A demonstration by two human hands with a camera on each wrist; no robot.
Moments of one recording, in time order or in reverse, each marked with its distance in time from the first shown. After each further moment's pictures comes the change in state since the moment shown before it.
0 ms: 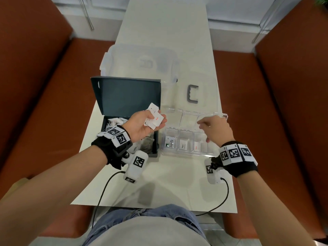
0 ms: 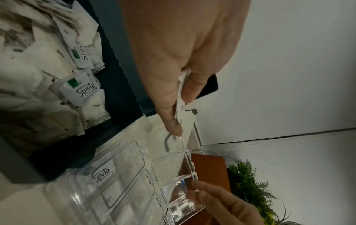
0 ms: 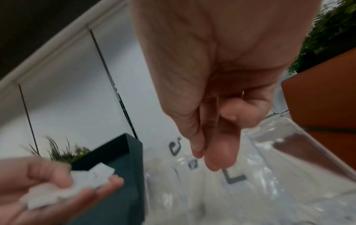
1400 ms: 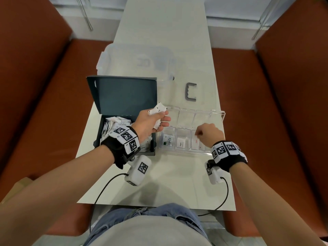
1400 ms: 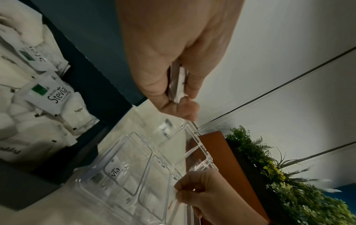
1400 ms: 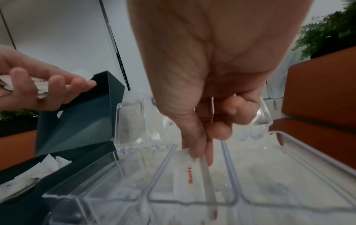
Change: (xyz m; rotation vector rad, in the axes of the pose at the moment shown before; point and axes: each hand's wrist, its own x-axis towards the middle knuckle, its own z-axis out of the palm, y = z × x) left_hand -0.002 -0.021 0.027 0.449 0.114 0.174; right_hand 0.012 0.025 0.033 -0.330 -0.184 0.003
